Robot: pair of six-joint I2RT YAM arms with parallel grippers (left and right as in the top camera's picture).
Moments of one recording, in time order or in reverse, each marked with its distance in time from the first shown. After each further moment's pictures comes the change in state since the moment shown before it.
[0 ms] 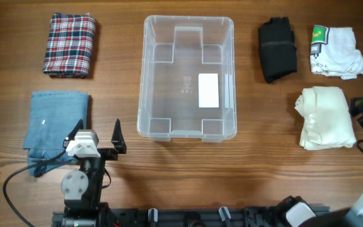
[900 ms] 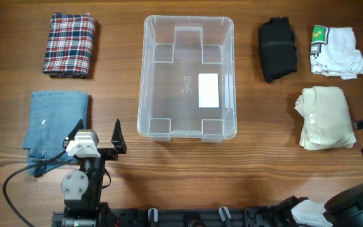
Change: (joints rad) left arm 0.000 0.000 0.000 0.000 0.000 0.000; right arm -0.129 0.265 0.000 -0.061 0.123 0.194
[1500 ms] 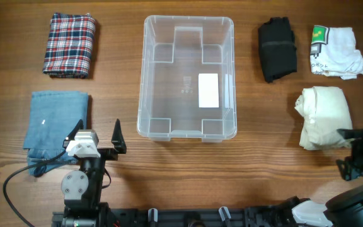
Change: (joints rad) left arm 0.000 0.000 0.000 0.000 0.000 0.000; right arm -0.079 0.001 -0.200 0.069 -0.234 0.029
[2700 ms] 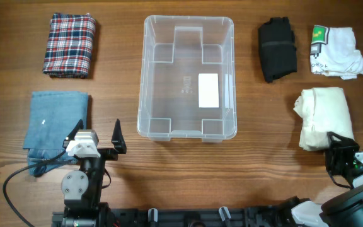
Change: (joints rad) left arm 0.000 0.000 0.000 0.000 0.000 0.000; right arm -0.007 -0.032 -0.345 0.602 -0.190 0.156
